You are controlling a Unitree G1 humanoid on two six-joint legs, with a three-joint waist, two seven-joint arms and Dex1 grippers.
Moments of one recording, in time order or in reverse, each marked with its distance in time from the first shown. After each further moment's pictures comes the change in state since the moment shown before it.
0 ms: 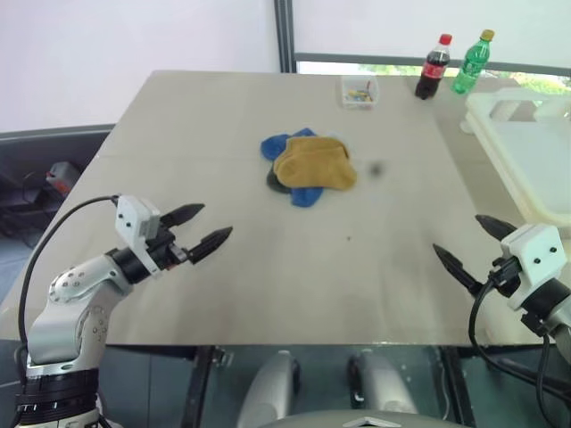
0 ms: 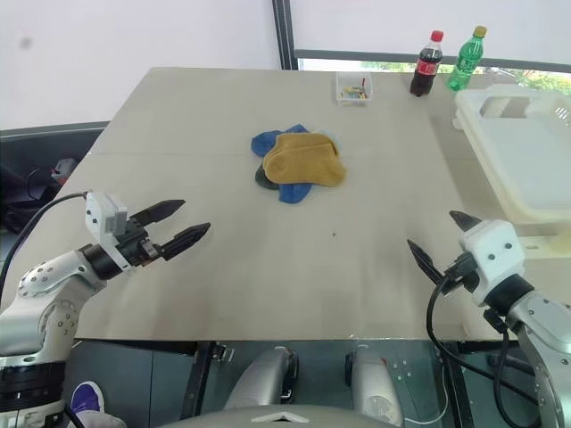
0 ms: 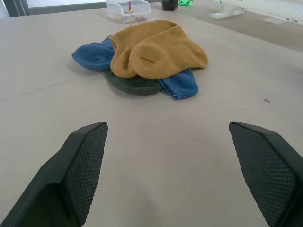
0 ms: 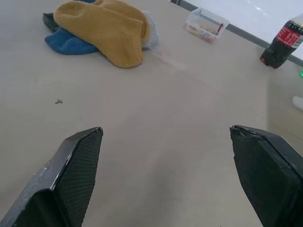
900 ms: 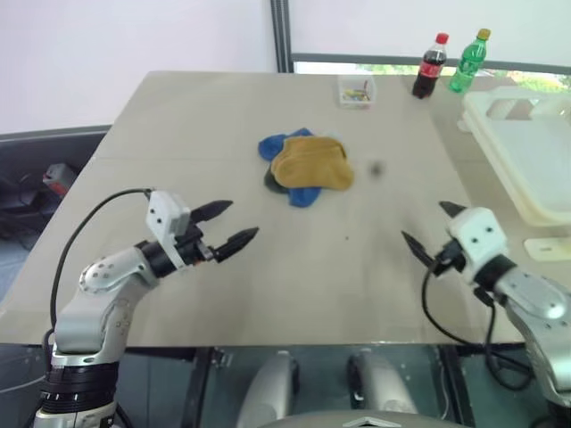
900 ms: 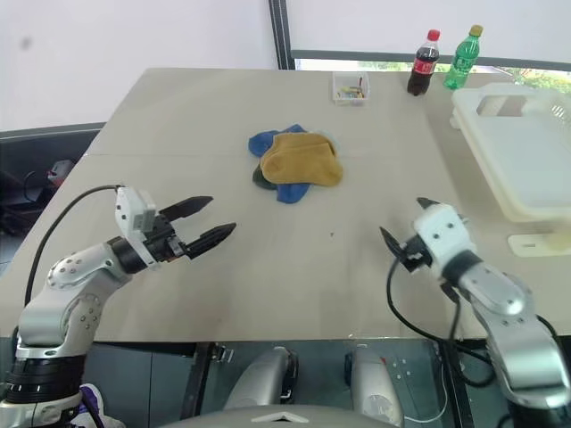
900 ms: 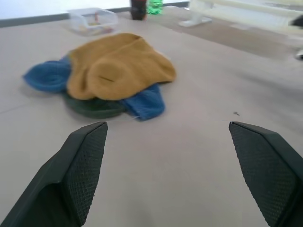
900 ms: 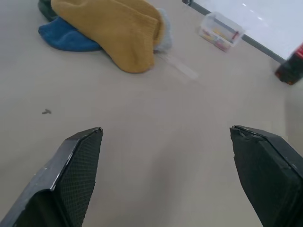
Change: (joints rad) left arm -0.055 -0.036 -0.128 -0.083 0.004 0.011 0.003; right arm -0.386 0.033 0.411 0.298 -0.257 -0.038 -0.114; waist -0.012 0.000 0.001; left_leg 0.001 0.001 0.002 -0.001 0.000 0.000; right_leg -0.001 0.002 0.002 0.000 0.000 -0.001
